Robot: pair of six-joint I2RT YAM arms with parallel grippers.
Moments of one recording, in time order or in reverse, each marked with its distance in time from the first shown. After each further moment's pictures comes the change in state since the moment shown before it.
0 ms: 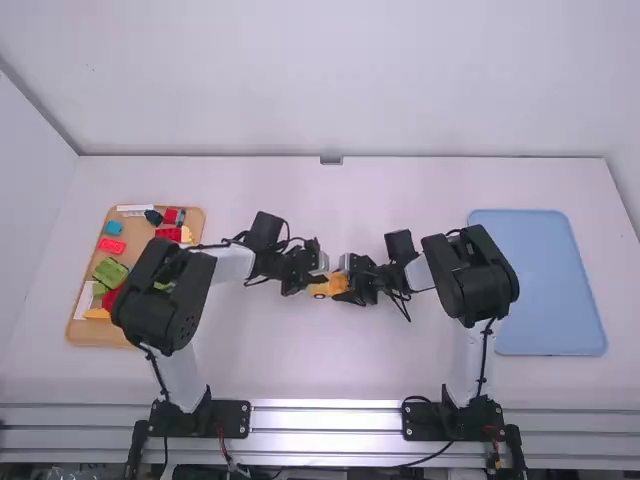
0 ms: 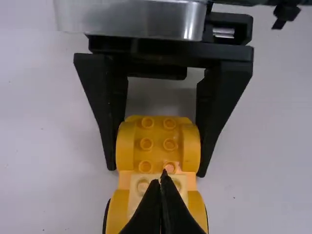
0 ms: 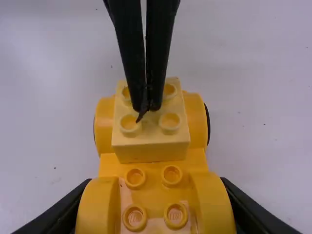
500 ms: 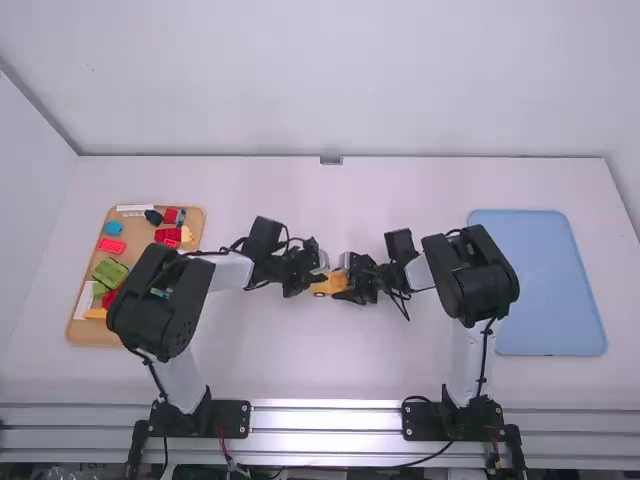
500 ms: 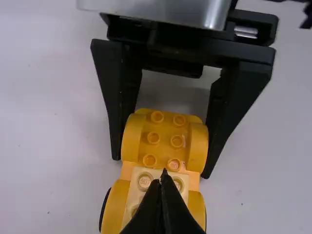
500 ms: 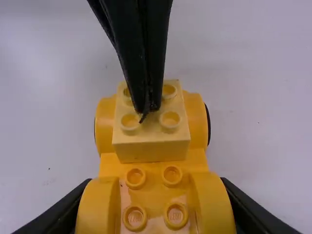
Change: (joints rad) left arm -0.013 -0.033 -0.074 0.136 -0.094 -0.163; right arm 0.000 0.000 0.006 0.004 0.014 0.013
